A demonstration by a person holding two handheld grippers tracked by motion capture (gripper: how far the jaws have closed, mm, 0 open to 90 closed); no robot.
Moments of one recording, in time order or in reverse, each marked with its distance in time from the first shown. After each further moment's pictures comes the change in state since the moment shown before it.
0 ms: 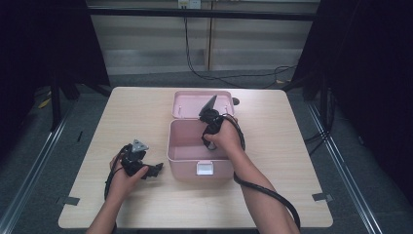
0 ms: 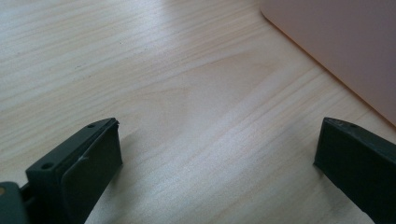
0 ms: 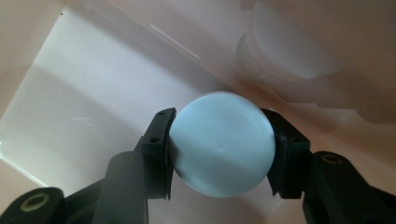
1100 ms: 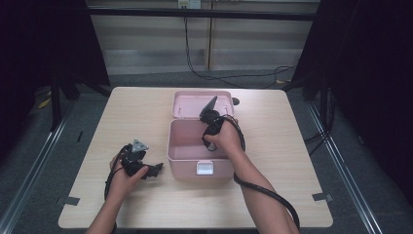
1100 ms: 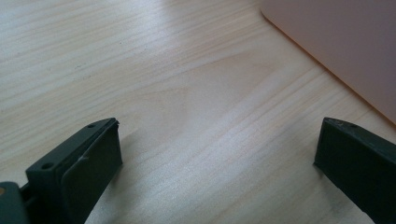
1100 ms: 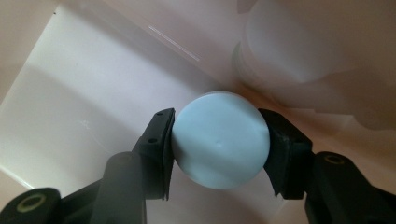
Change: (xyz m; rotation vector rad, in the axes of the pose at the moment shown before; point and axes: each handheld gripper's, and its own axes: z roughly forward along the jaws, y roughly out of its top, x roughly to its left) left arm 0.000 0.000 0.000 0.001 0.000 0.004; right arm -0.002 -0.001 0.005 -0.007 0.003 0.000
